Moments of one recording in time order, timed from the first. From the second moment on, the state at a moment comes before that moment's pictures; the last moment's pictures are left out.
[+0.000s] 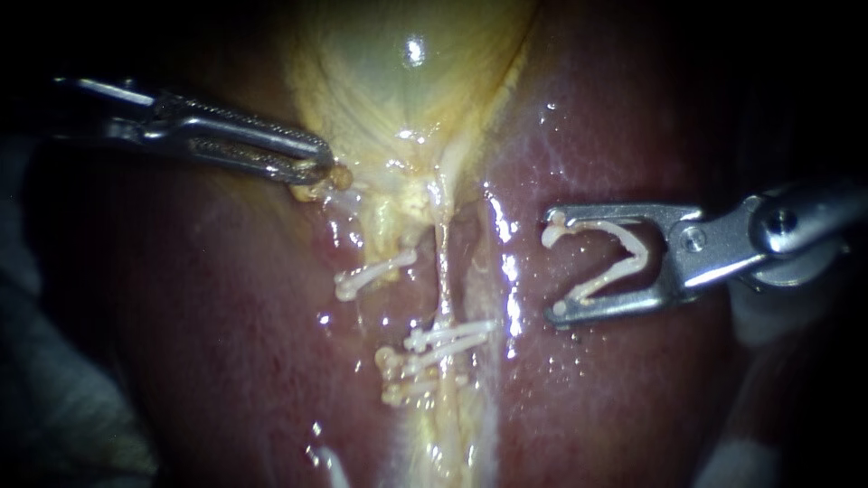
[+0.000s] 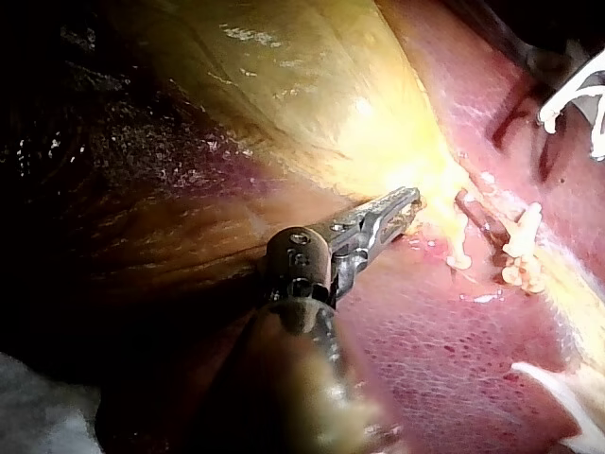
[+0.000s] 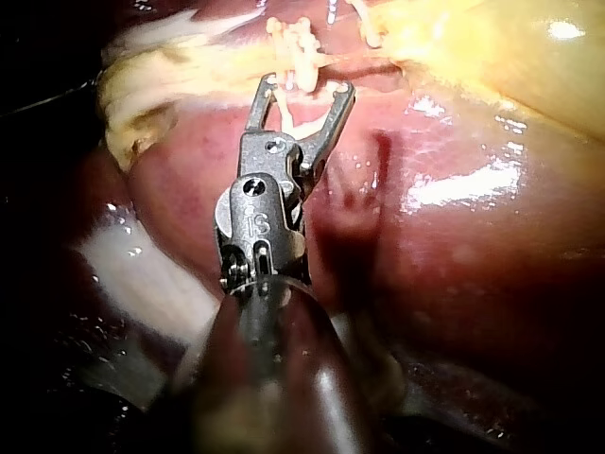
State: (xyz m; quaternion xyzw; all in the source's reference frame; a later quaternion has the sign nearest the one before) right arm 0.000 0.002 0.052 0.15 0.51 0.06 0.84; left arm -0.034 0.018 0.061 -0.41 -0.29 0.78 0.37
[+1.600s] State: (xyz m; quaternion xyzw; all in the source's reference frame) right arm 0.010 0.003 0.067 0.34 0.51 0.29 0.74; left arm -0.031 0.019 0.054 -0.42 -0.27 0.77 0.39
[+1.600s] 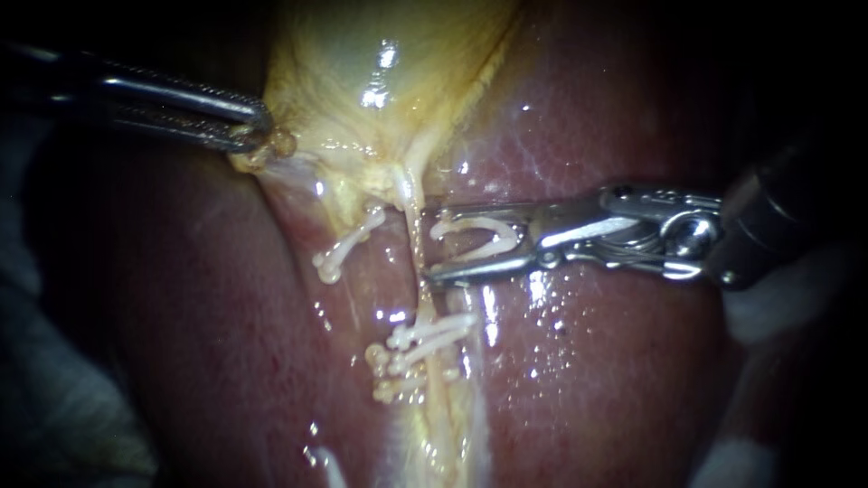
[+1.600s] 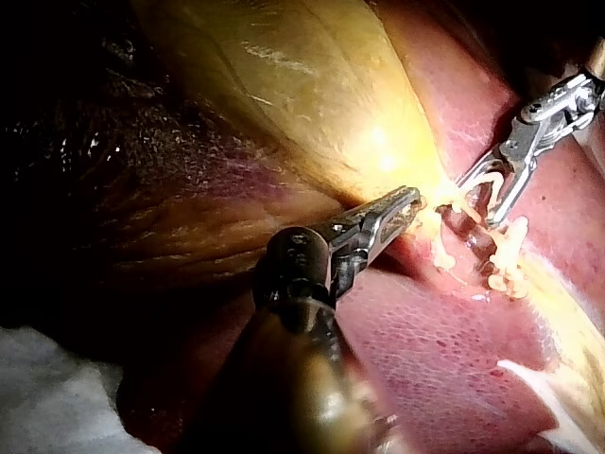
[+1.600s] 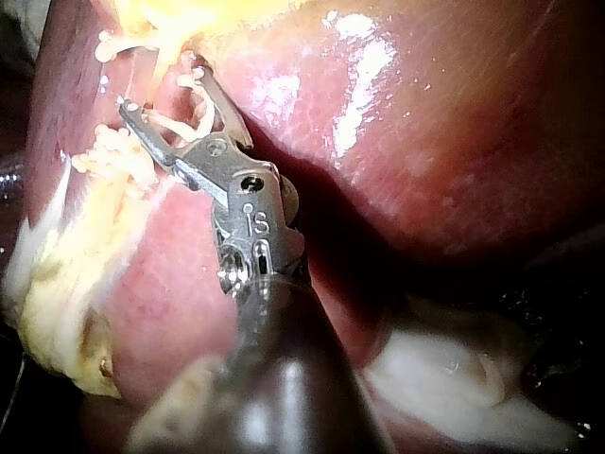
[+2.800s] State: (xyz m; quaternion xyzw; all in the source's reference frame) right arm 0.012 0.003 0.063 0.42 0.56 0.31 0.64; left arm -0.031 0.019 0.054 -0.42 -0.27 0.77 0.39
